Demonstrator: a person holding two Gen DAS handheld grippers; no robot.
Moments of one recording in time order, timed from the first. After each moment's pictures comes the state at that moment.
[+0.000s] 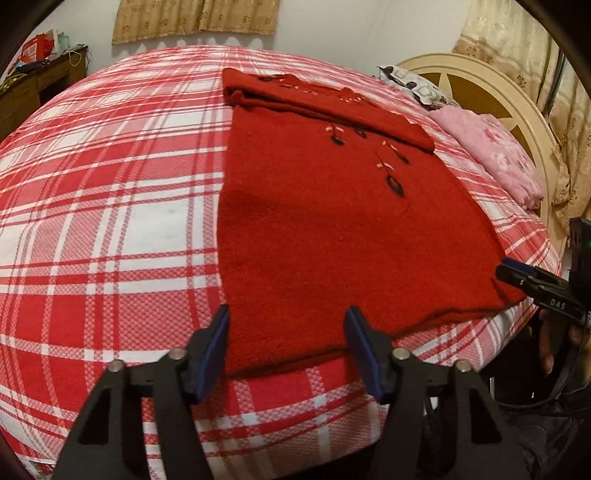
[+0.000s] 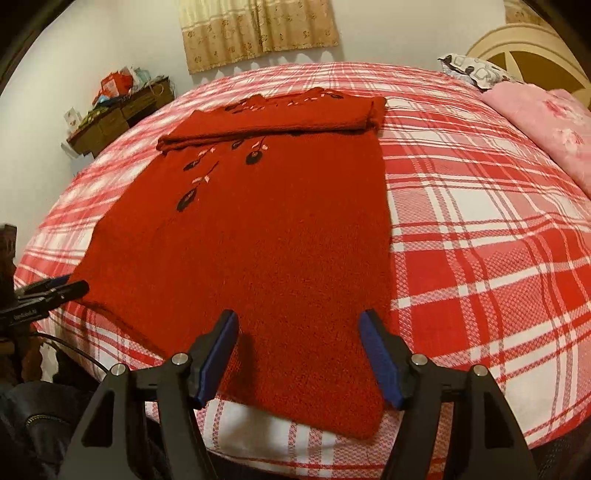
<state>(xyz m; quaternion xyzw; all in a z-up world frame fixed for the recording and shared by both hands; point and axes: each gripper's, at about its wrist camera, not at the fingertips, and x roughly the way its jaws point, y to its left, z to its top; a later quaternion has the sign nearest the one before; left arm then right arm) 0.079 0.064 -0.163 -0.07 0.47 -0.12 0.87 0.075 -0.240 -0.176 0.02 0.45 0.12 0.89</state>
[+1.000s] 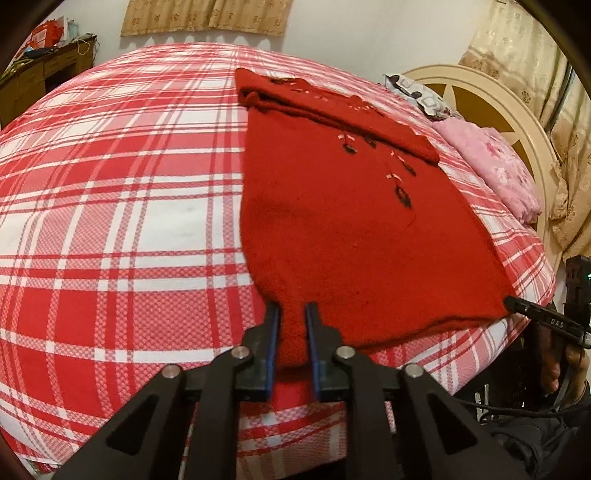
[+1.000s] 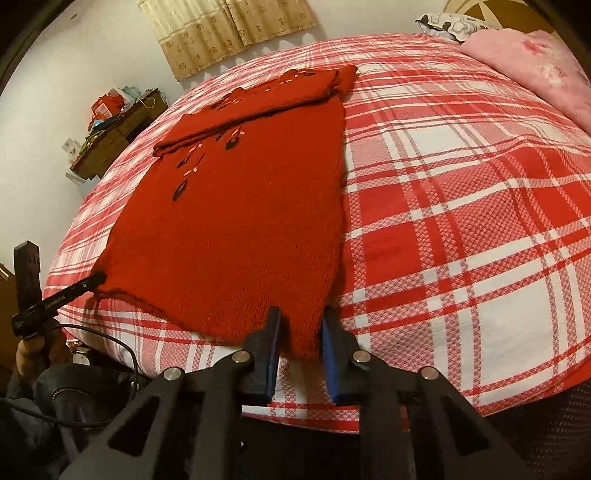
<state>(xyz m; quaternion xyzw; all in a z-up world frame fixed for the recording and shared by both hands) 0.078 0.079 -0.162 -0.10 0.46 -0.12 0.87 0.051 -0.283 -0.184 0.10 0.49 0.14 0.86</state>
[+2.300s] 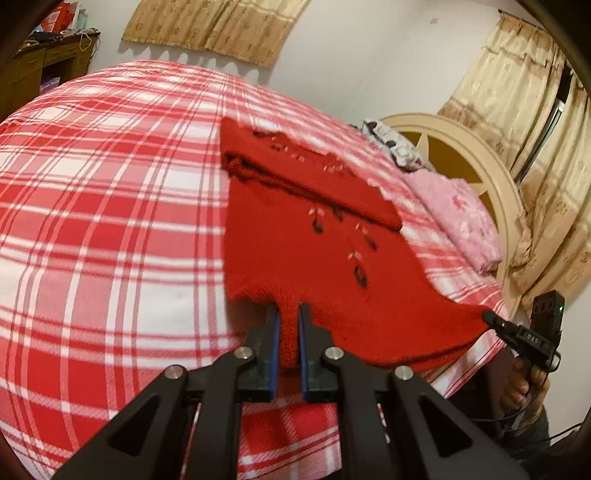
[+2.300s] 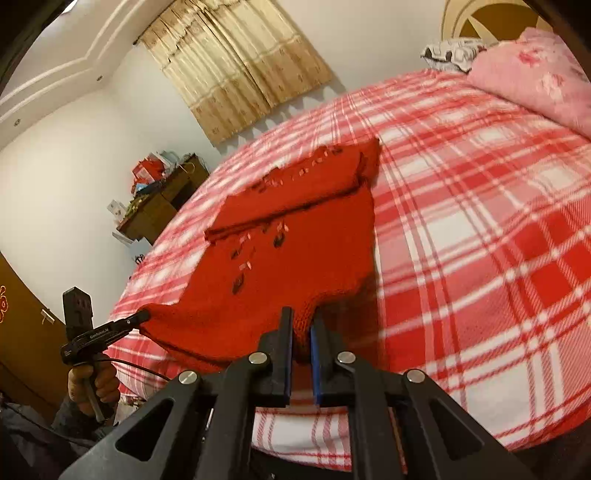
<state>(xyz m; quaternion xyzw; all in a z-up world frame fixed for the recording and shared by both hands) 0.103 0.103 -0.114 -0.19 0.40 -0.18 0.88 0.058 -0.312 -0.120 0.19 0.37 0.20 0.89</state>
